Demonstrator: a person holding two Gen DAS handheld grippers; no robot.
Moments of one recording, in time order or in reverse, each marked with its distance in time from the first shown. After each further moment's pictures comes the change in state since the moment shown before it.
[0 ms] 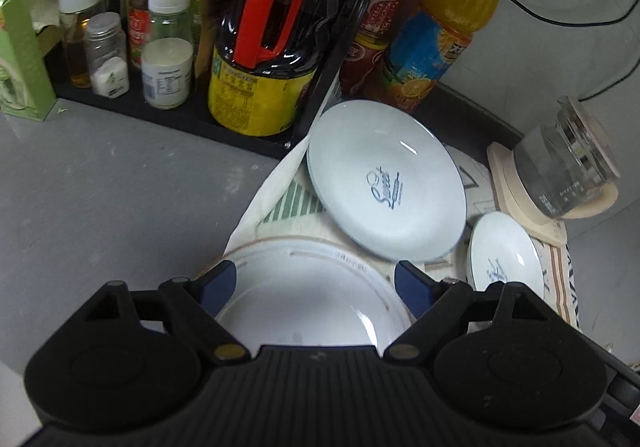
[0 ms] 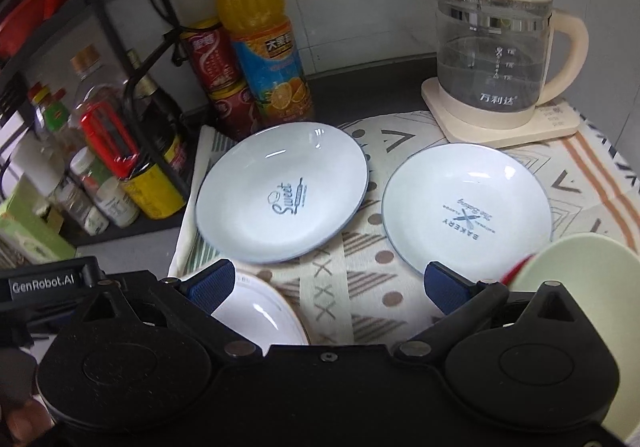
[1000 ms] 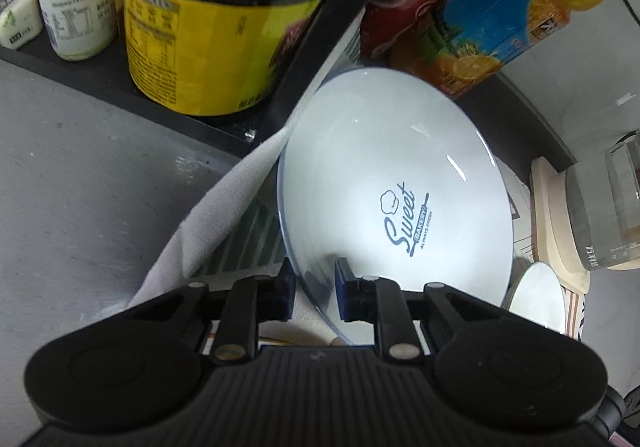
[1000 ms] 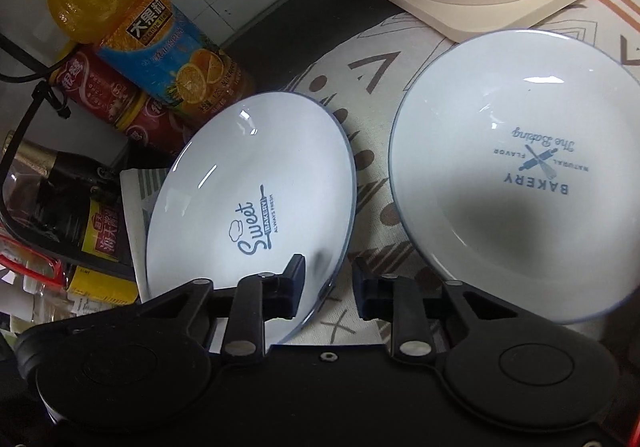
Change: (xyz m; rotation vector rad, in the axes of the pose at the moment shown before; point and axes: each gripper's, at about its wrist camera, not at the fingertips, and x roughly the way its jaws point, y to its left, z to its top) left arm 0.137 -0.008 0.041 -0.136 0.153 -0.027; right arm 0.127 -0.034 0.013 0.378 0.130 0.097
